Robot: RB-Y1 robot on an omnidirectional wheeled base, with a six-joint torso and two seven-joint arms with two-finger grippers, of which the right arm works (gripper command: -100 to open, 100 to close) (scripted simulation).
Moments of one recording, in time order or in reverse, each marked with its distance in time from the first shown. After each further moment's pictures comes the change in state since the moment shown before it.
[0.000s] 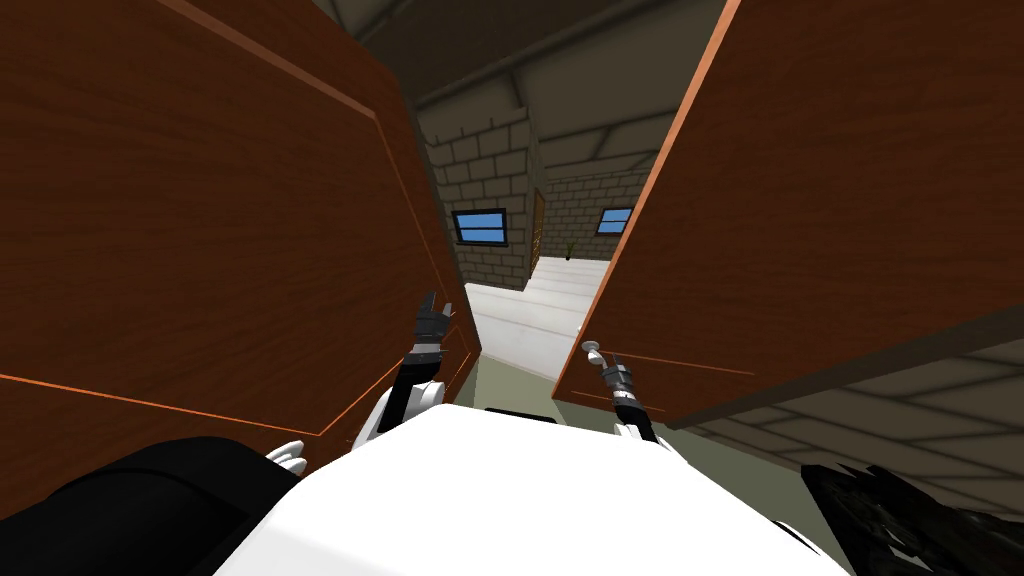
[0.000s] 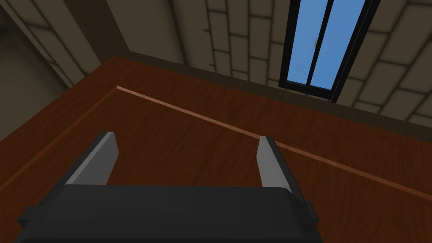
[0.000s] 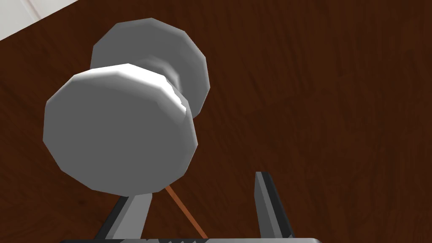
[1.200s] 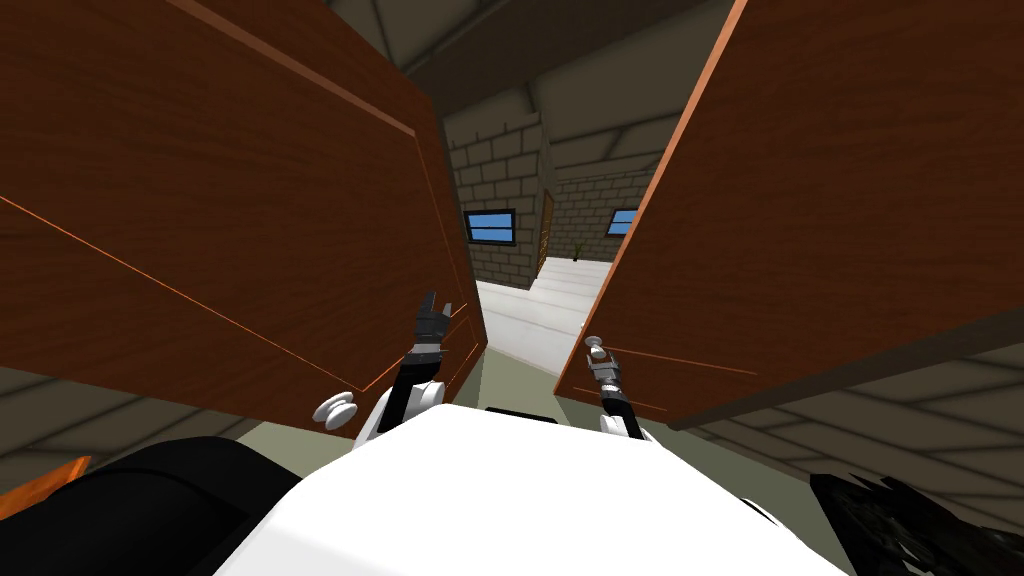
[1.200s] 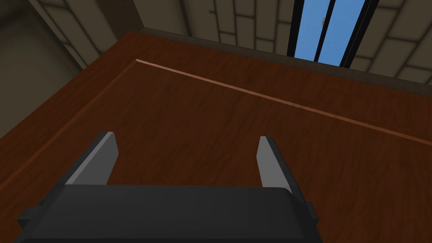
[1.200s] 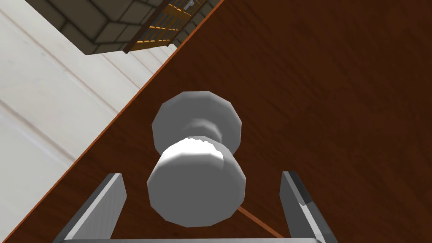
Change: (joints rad) arm -0.038 0.055 0.050 0.007 -0.081 0.028 -0.288
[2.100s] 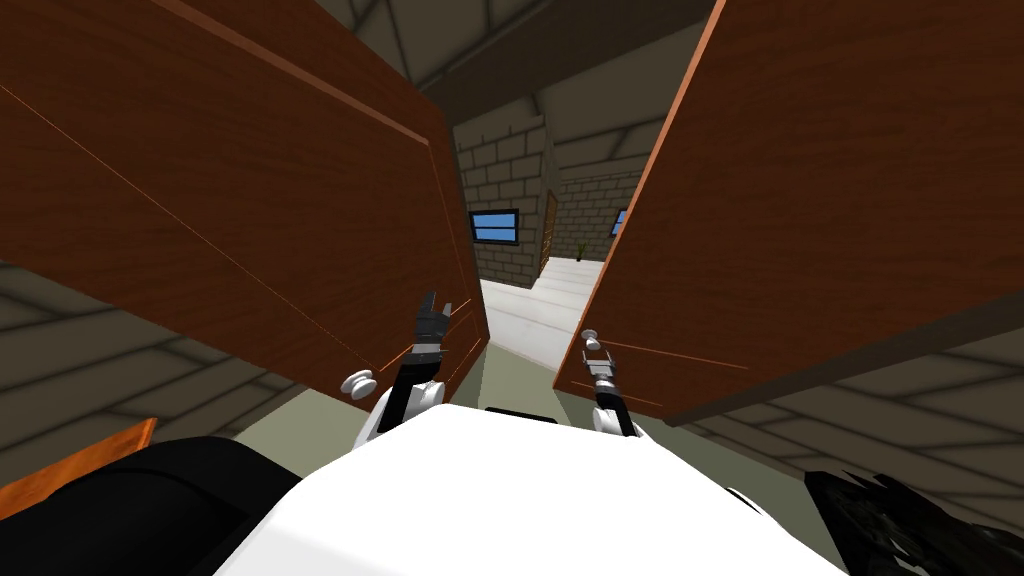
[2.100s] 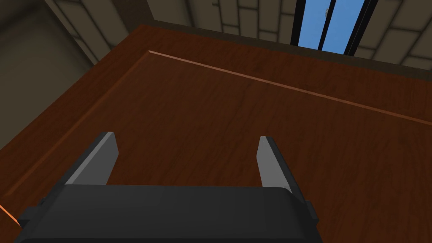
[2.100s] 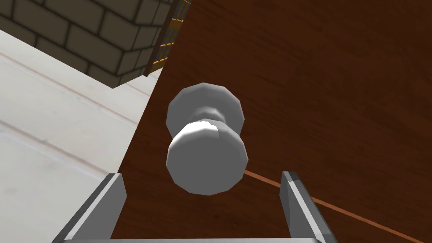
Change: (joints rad) arm -0.021 0.026 0.027 -0.015 -0.073 0.032 -0.226
